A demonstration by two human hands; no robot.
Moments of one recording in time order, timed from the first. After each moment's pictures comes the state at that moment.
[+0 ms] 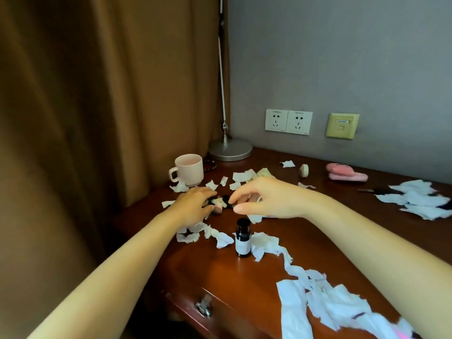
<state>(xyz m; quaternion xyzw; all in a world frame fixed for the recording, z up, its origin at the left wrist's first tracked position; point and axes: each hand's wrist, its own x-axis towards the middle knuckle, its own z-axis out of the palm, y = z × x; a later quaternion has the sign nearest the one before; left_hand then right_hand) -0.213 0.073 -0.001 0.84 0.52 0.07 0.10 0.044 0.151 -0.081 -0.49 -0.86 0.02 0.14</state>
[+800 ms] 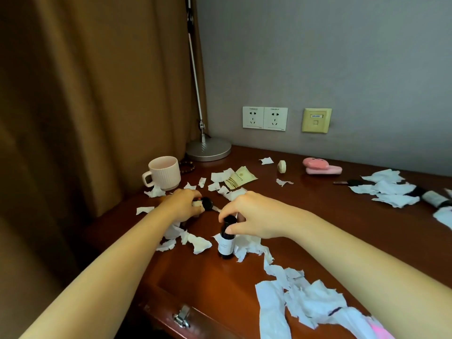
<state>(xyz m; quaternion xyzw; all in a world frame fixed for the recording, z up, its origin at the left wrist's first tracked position) -0.181 0.105 -0.005 0.81 0.56 0.01 0.13 -0.005 -0.029 0.048 -0.50 -0.85 0.13 0.08</state>
